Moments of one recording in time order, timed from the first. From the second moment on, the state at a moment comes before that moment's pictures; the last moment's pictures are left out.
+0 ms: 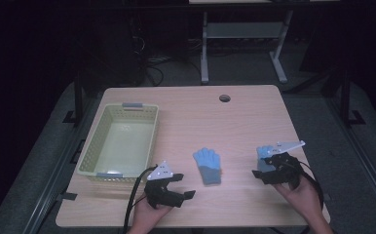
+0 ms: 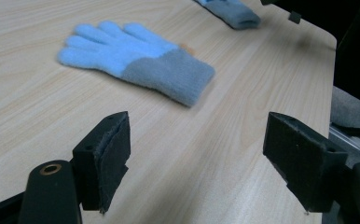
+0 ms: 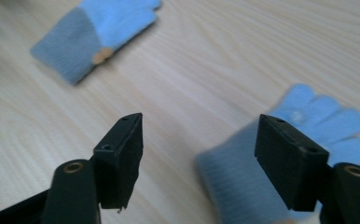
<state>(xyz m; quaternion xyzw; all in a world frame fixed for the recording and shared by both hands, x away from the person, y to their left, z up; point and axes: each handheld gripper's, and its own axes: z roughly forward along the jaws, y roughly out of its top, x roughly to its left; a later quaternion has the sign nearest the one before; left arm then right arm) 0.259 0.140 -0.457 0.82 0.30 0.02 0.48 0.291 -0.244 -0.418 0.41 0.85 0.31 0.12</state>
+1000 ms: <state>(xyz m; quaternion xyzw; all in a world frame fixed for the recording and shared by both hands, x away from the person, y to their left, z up) 0.257 0.141 -0.454 0.82 0.30 0.02 0.49 0.341 -0.268 -0.448 0.50 0.84 0.21 0.10</state>
